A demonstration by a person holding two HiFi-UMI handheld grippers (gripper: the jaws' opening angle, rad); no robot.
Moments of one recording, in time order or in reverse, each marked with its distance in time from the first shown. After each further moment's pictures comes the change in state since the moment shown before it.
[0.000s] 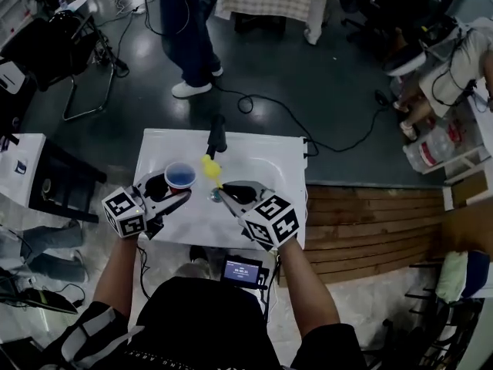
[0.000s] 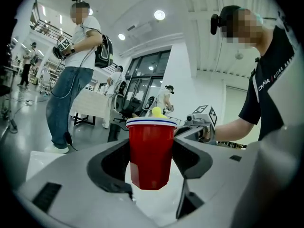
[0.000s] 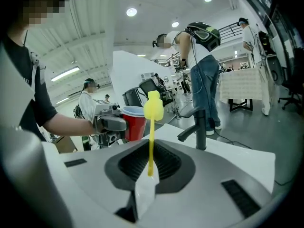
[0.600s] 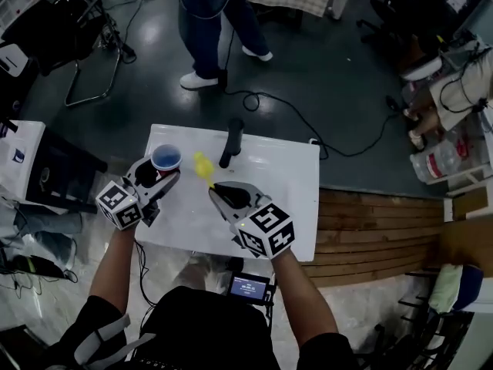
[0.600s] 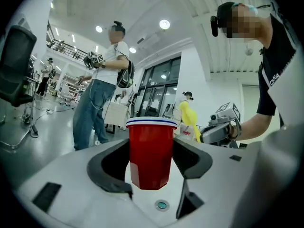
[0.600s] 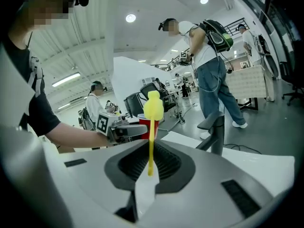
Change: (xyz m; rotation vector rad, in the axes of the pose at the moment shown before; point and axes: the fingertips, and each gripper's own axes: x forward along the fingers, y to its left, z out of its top) left arm -0.038 0.101 0.003 0.009 -0.114 0.207; right arm 0.055 0.015 0.034 0.024 -0.073 0.031
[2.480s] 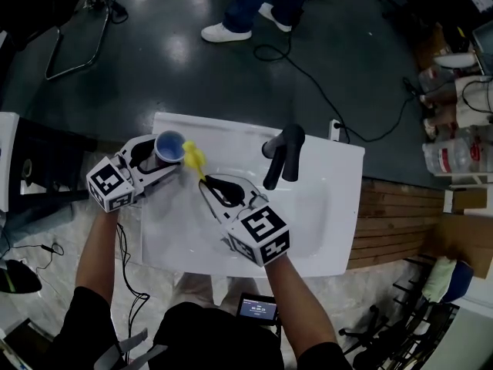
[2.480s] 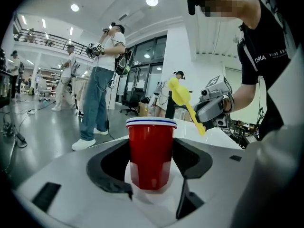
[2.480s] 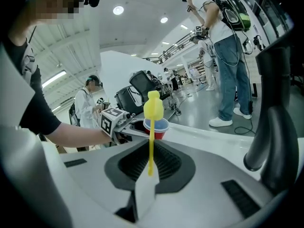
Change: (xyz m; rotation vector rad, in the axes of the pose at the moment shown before) left arm 0.009 0.151 -0.096 0.143 0.250 -0.199; right arm 0.170 -0.043 -0.036 0.090 0.081 -0.060
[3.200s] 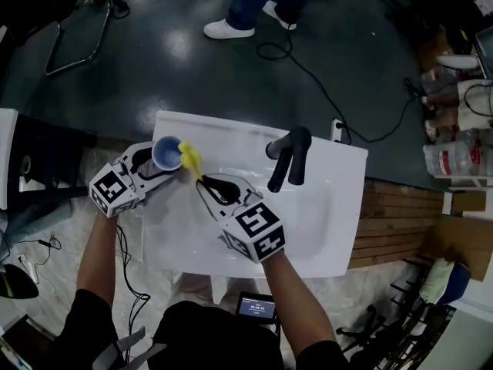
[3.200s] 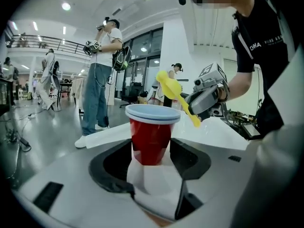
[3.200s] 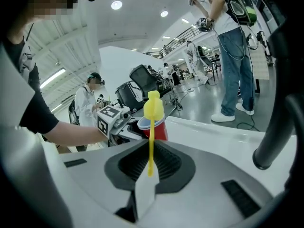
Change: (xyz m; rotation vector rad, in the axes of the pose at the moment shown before) left arm -0.006 -0.005 -0.030 0.067 0.088 0.009; right arm 0.020 0.000 -0.012 0.001 0.054 0.017
